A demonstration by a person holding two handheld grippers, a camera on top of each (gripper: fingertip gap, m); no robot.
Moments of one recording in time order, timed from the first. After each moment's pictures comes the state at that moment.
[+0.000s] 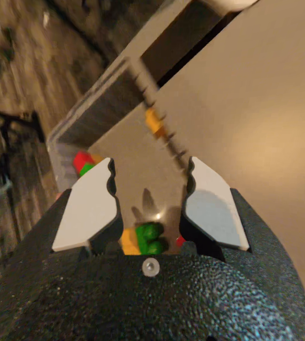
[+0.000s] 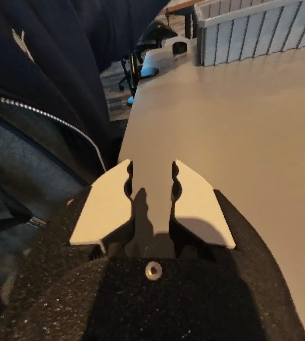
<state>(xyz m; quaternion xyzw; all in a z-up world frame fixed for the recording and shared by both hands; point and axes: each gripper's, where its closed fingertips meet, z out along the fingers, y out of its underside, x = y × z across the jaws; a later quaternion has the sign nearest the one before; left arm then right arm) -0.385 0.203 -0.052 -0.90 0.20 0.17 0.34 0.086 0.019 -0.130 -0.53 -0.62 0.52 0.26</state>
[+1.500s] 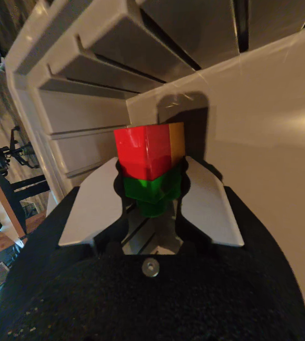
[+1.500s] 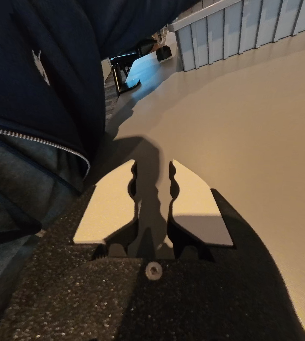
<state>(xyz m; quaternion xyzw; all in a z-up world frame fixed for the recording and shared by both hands) -0.586 0.292 -0.179 -0.96 0.04 0.27 0.10 0.010 0.073 -0.146 -0.55 -0.59 0.55 0.21</state>
